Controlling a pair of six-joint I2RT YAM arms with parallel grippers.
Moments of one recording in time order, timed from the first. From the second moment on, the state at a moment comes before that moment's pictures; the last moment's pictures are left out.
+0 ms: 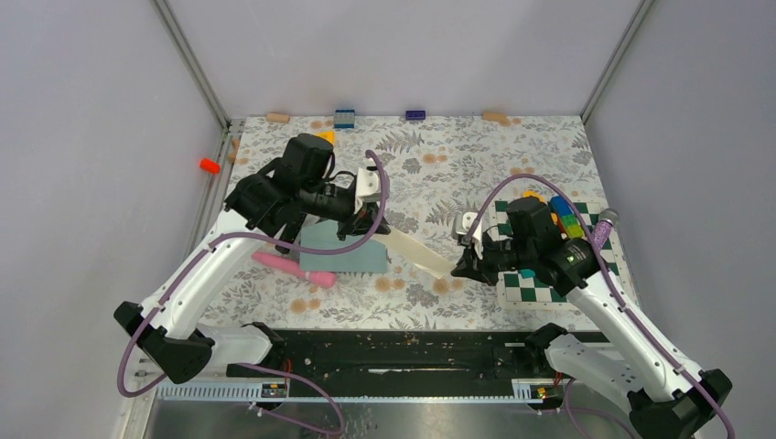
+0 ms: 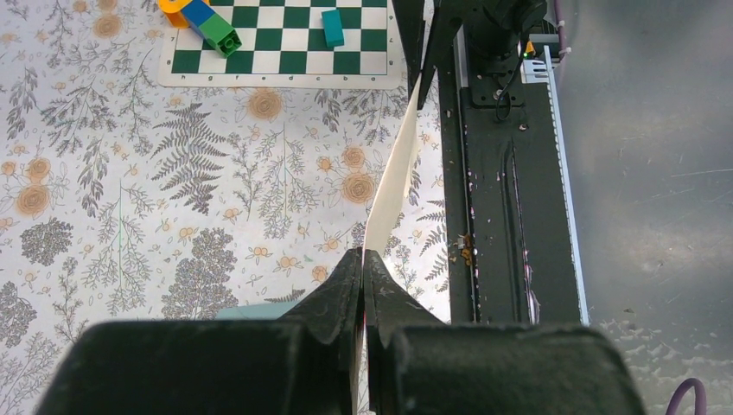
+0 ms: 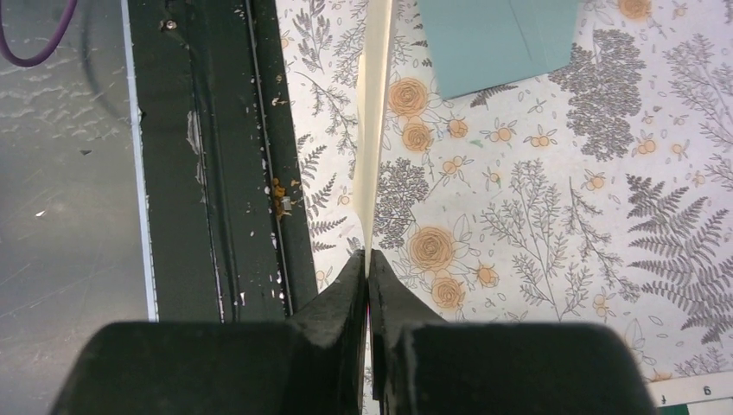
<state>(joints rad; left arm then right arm) -0.64 1.26 1.48 -0.89 0.83 0.52 0.55 0.88 0.90 -0.80 -0.72 -0.52</state>
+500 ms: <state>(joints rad) -0.55 1.23 1.48 -0.80 0.85 0.40 0.34 0.79 0.90 -0.70 -0.73 -0.38</state>
